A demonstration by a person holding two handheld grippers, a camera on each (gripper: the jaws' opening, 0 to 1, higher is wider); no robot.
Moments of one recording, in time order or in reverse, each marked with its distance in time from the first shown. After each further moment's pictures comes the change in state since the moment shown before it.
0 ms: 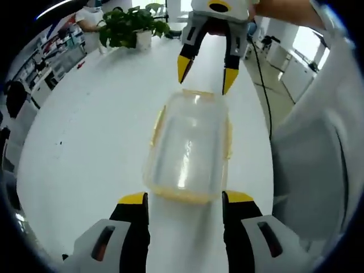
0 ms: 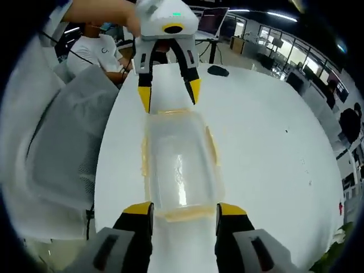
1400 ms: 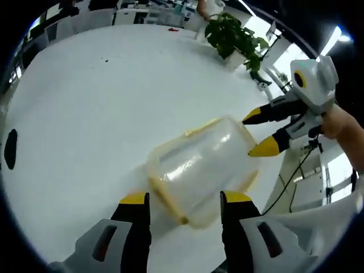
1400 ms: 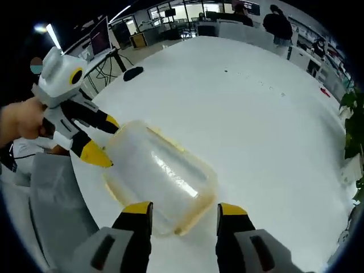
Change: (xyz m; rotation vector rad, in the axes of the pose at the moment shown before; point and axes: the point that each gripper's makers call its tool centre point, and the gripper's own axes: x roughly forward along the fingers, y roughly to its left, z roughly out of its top) left arm 0.028 -0.002 -0.008 -0.788 -0.116 0.085; right arm 0.025 -0.009 -0.013 0.669 0.028 -0.178
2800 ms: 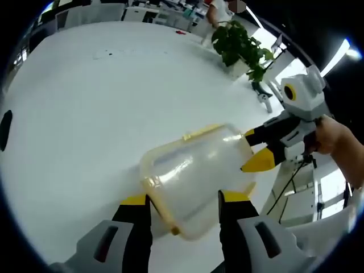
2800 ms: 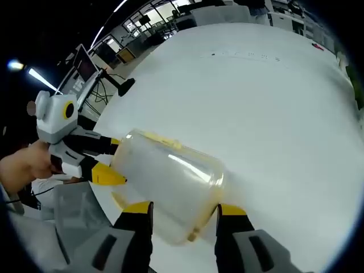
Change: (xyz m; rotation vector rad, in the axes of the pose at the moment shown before) left arm 0.009 -0.009 0.002 -0.098 -0.050 -0.051; right arm 0.011 0.012 -0.004 0.275 -0.011 0.166
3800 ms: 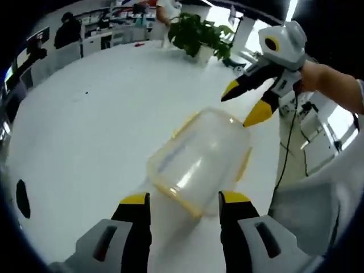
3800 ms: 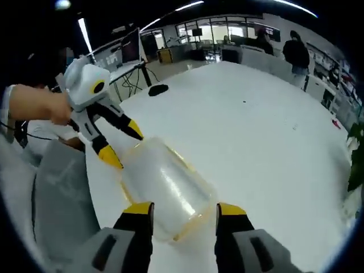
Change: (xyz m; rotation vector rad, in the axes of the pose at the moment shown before) left arm -0.029 0.010 -0.005 0.511 0.017 0.012; right arm -0.034 0.019 0.027 -0.536 -0.172 -0.009
